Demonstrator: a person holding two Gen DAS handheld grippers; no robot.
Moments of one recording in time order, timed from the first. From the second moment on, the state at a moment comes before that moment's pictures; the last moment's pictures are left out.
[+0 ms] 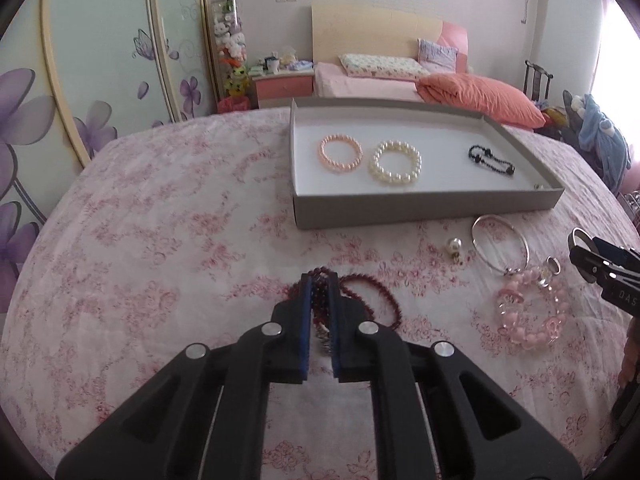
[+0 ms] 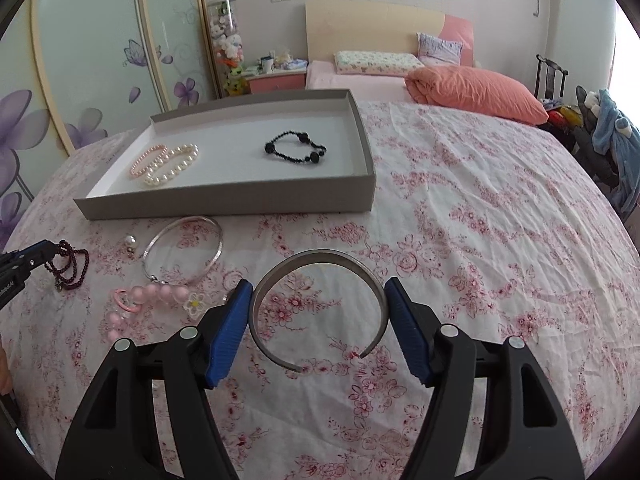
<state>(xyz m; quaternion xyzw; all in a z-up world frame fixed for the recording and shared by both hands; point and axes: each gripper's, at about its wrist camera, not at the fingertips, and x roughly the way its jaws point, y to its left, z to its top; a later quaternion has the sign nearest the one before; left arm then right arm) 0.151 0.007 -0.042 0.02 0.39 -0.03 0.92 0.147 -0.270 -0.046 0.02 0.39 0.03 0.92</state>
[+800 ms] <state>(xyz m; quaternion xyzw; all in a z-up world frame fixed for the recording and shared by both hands) 0.123 -0.015 -0.001 0.05 0.30 -0.01 0.95 0.123 -0.244 -0.017 0.00 0.31 0.05 0.95</state>
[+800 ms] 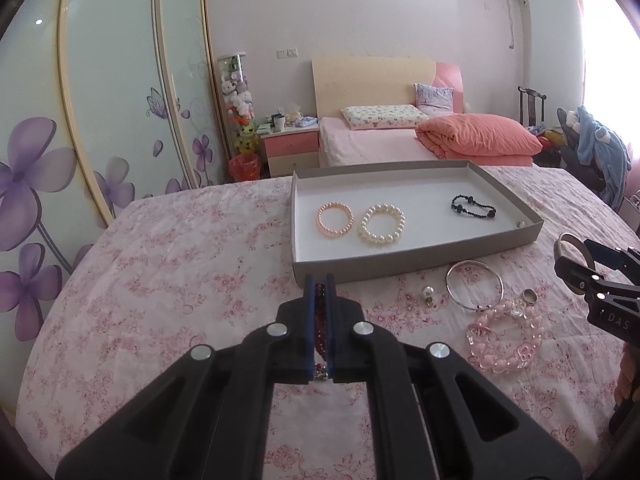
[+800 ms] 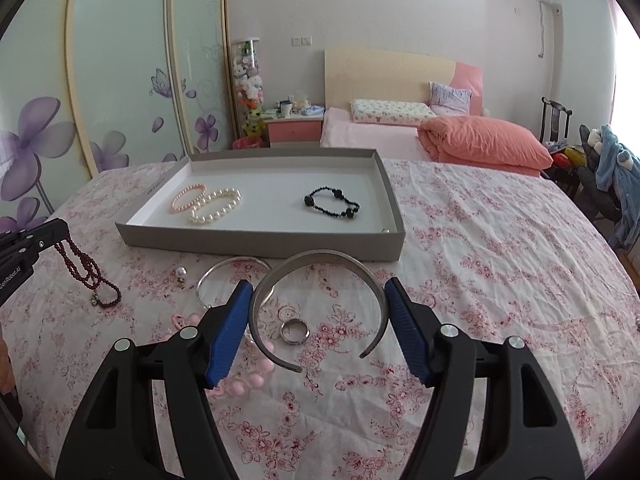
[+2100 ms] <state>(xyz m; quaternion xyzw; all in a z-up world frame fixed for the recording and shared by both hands) 0.168 -0.044 0.040 0.05 0.23 -0.01 0.97 0.150 -0.227 0.028 -0.03 0.17 0.04 0.98</state>
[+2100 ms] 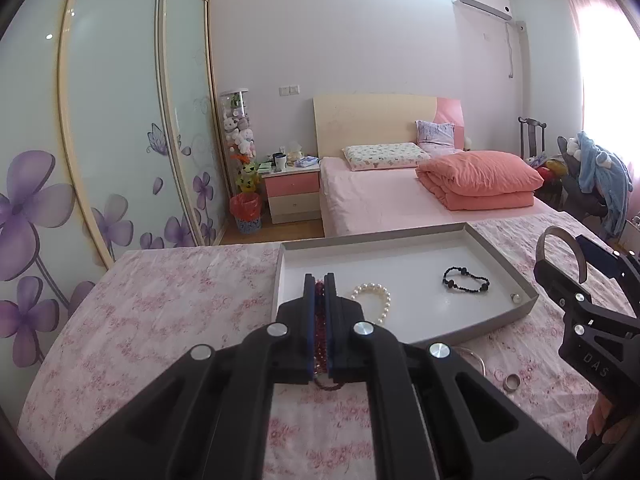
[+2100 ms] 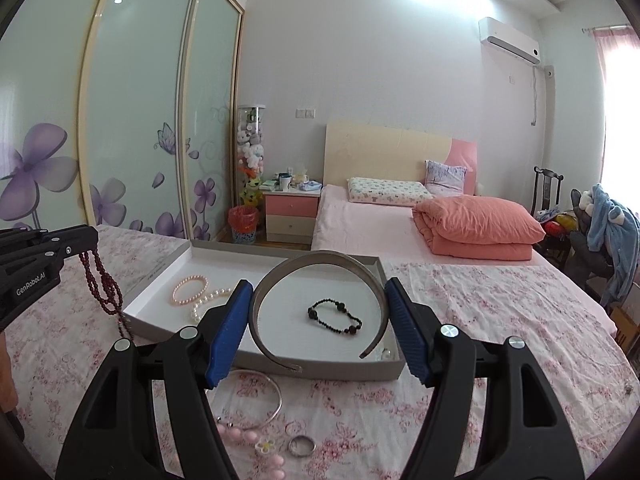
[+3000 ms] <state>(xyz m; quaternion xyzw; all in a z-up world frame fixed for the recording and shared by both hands) 0.263 -0.050 0.034 0.02 0.26 -0.03 0.96 0.224 -0.237 0.009 0.00 0.21 0.05 0.98</state>
